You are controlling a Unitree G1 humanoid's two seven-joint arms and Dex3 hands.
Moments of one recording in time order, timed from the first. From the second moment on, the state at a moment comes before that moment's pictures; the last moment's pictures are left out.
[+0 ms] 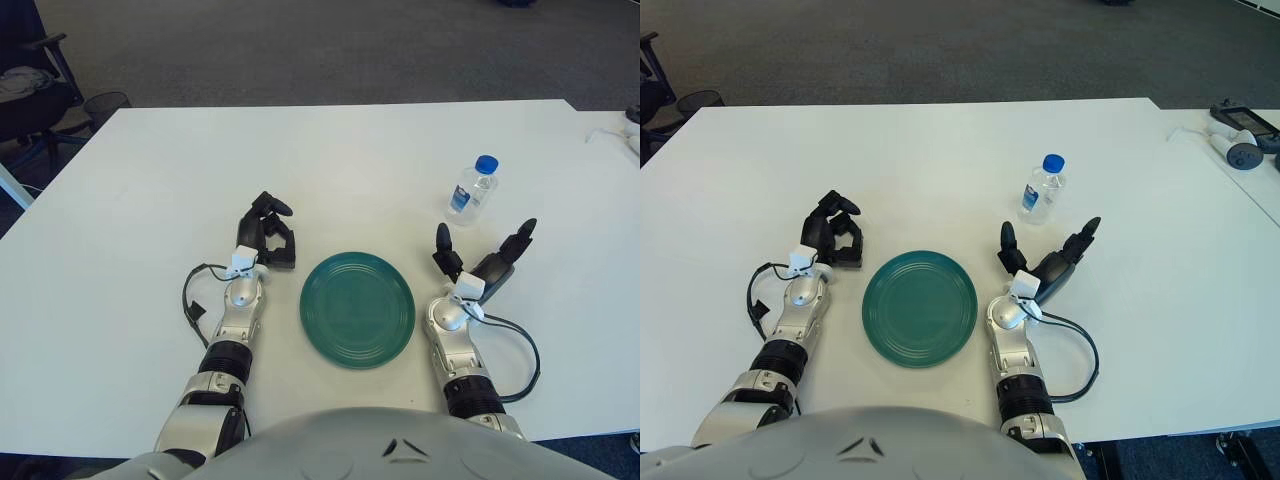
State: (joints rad) left arm -0.19 -0.01 0.04 0.65 0.04 -0.58 0.11; right arm -0.05 0.10 -0.02 0.45 -0.21 -0.48 -0.97
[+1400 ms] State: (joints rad) left arm -0.16 0.01 0.06 0.63 0.02 -0.58 0.10; right arm -0.40 -0.05 -0.26 1.00 -0.09 -0.60 -0.88
